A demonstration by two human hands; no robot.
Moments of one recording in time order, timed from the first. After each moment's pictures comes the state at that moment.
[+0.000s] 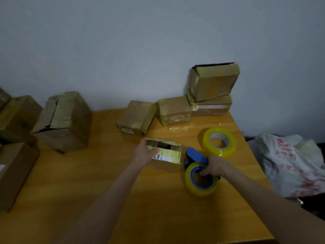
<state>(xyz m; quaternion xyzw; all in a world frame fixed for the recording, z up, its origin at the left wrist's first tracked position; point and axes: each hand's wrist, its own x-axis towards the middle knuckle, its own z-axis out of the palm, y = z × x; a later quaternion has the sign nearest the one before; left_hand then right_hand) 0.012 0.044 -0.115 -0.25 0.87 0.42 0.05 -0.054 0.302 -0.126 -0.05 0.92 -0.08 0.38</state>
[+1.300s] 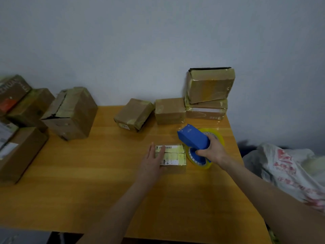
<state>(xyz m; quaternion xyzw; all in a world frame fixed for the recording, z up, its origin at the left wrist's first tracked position) 0.051 0.158 -0.119 -0.15 0.98 0.12 0.08 -0.095 0.354 -0.103 -0.12 0.87 -0.42 0.21</state>
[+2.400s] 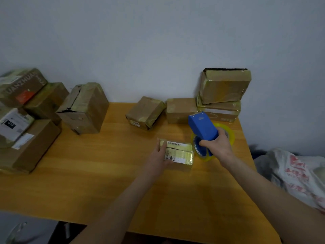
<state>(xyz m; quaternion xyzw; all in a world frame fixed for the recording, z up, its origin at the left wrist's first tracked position) 0.050 0.133 -0.121 -0.19 0.94 0.29 0.05 -0.080 0.317 -0.081 -0.04 0.84 -0.52 0.14</state>
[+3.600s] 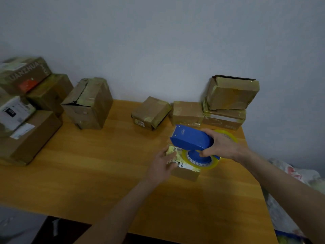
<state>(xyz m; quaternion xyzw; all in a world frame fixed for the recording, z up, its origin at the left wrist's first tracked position) 0.066 0.122 -0.137 -0.14 0.92 0.36 -0.03 -0.079 0.303 -0.022 -0.30 0.83 -0.35 0.32</state>
